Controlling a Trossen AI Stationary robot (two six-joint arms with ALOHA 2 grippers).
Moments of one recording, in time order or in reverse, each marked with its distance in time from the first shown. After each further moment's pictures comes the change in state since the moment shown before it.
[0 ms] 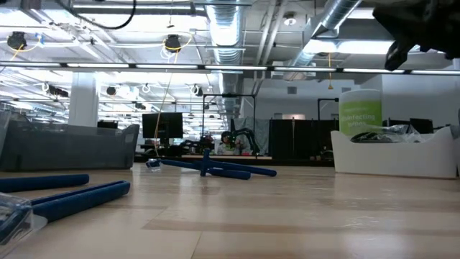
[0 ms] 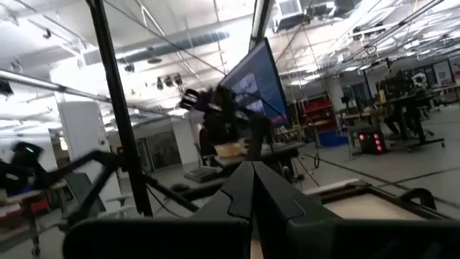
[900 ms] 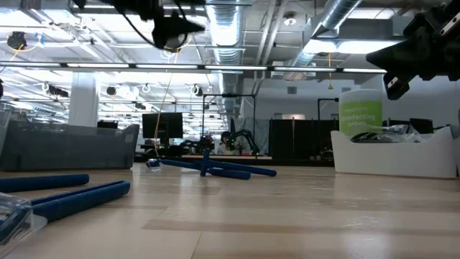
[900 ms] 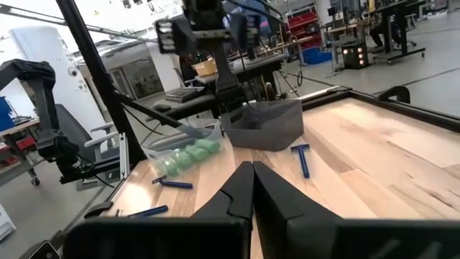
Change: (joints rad) left arm 0.501 0.428 0.315 -0.673 0.620 -0.007; right arm -0.001 0.021 -0.001 -0.318 0.011 0.114
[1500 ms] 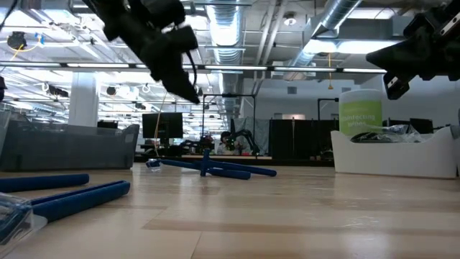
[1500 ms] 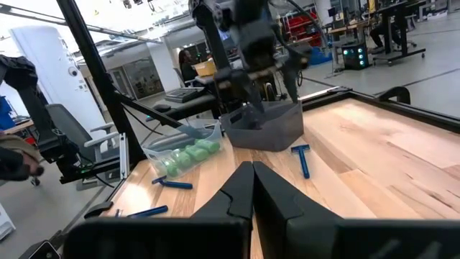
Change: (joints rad) left arm 0.290 0.248 0.118 -0.400 0.230 0.372; right arm 0.001 0.000 0.000 0.001 0.000 -0.003
